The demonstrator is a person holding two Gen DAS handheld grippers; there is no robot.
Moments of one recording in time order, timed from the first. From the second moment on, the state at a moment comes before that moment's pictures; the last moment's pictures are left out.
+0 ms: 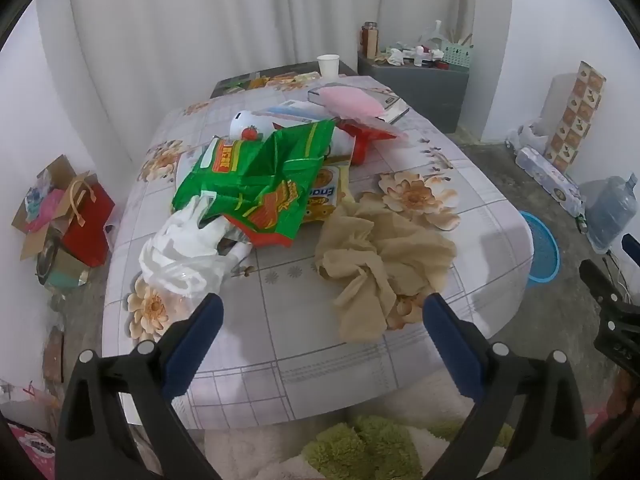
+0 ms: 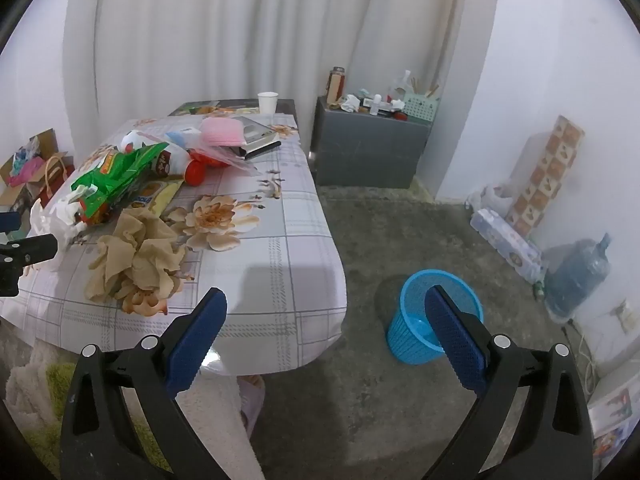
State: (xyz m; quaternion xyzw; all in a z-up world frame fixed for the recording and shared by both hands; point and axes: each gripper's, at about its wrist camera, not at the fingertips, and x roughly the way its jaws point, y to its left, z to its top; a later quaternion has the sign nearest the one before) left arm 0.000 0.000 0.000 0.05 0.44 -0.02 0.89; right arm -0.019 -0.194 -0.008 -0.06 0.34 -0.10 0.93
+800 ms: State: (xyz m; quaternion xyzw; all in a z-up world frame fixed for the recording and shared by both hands) left arm -0.002 0.010 -0.003 0.04 0.45 -0.02 0.89; right arm -0.016 -0.191 -0.008 -0.06 0.35 -0.09 0.93
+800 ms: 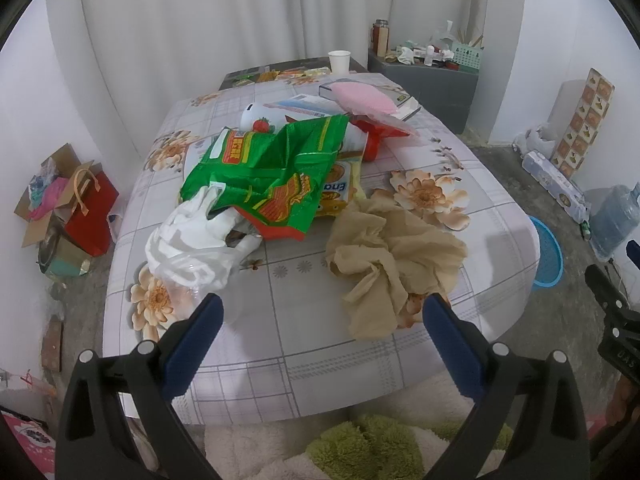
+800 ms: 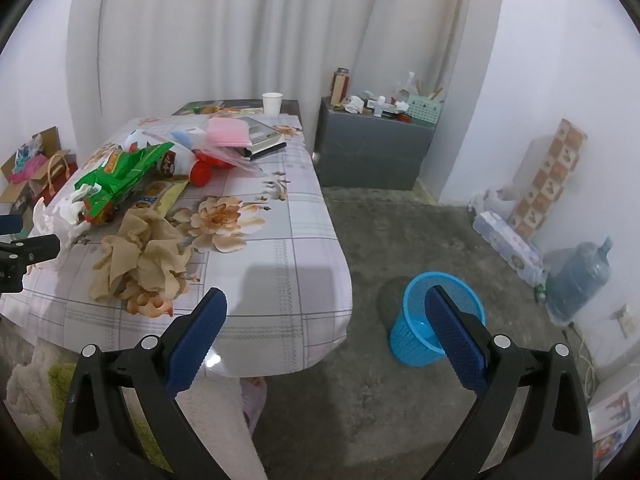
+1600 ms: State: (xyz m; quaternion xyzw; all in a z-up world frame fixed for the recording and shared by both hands) left arm -0.001 0.013 -0.002 0.04 0.45 -0.01 0.89; right arm -0.017 -0.189 -0.007 -0.06 0.34 -0.09 0.93
